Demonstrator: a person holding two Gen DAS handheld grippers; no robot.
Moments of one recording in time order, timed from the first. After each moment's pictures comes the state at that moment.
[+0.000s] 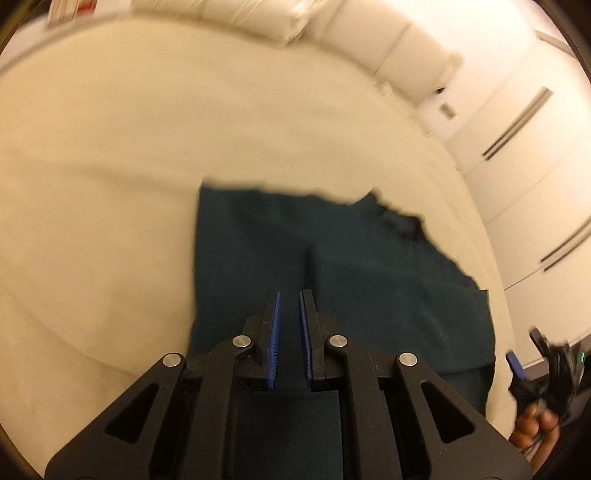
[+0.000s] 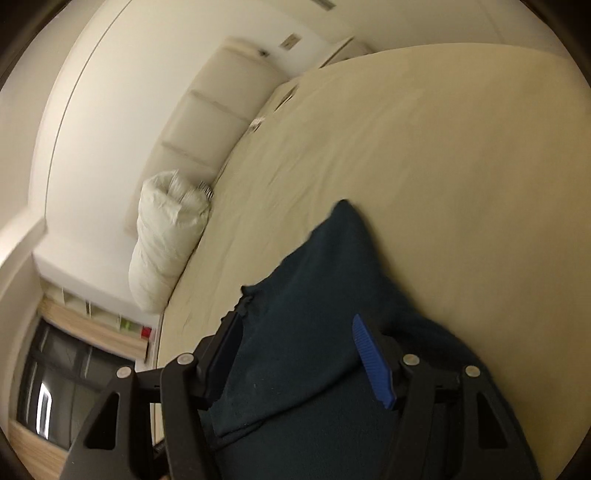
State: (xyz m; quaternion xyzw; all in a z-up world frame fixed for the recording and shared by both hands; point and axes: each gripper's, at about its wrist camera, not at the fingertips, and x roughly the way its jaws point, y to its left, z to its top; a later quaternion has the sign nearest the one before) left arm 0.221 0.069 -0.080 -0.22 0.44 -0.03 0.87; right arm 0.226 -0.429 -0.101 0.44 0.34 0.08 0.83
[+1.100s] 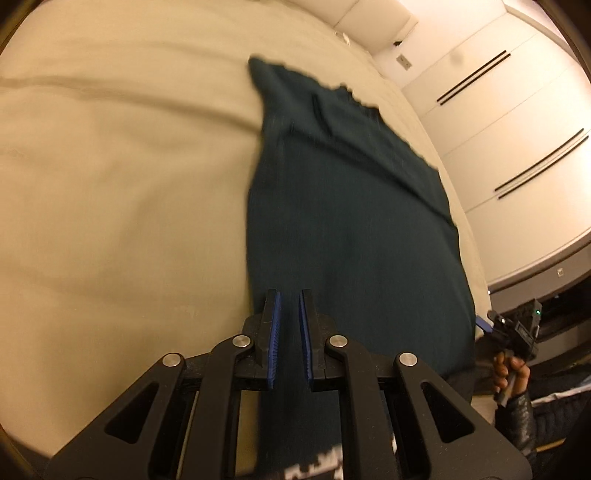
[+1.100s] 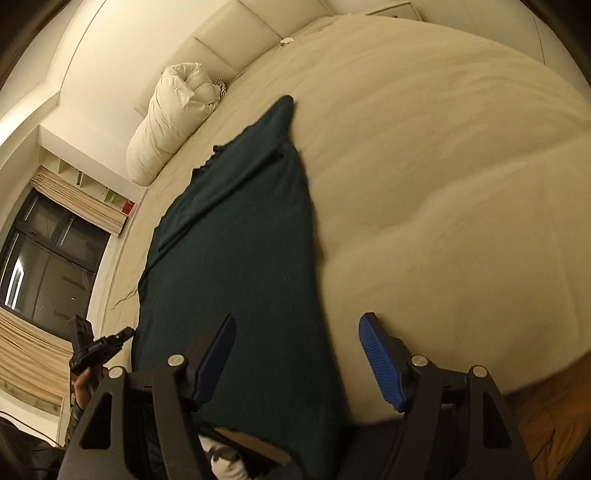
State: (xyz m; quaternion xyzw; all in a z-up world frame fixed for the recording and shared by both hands) left arm -0.003 0.128 -0.118 -0.24 0.51 -0.15 0.81; right arm 0.038 -0.506 -0.147 0.29 0.47 0.16 0.82
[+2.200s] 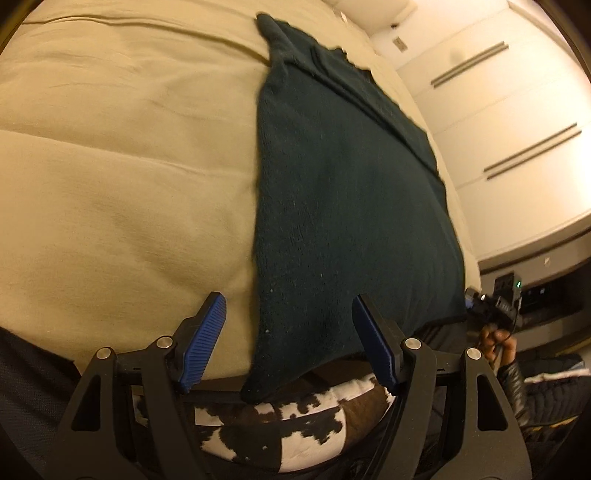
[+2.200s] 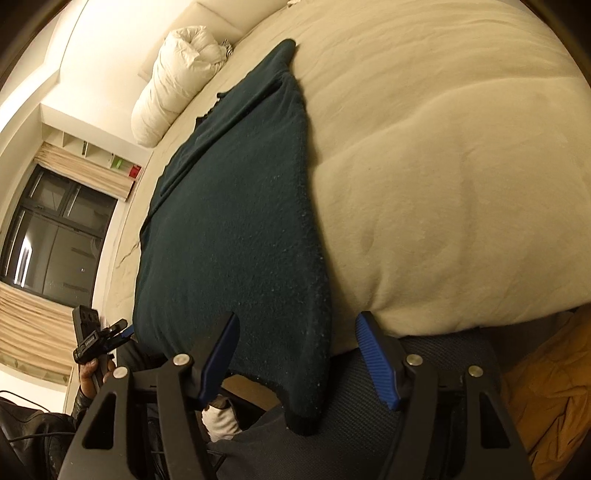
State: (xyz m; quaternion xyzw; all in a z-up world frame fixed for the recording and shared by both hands) left arm -0.079 0.125 -0.141 -0.25 0.55 -0.18 0.78; right arm 0.022 -0.494 -0.176 0.27 0.53 0.21 0.77
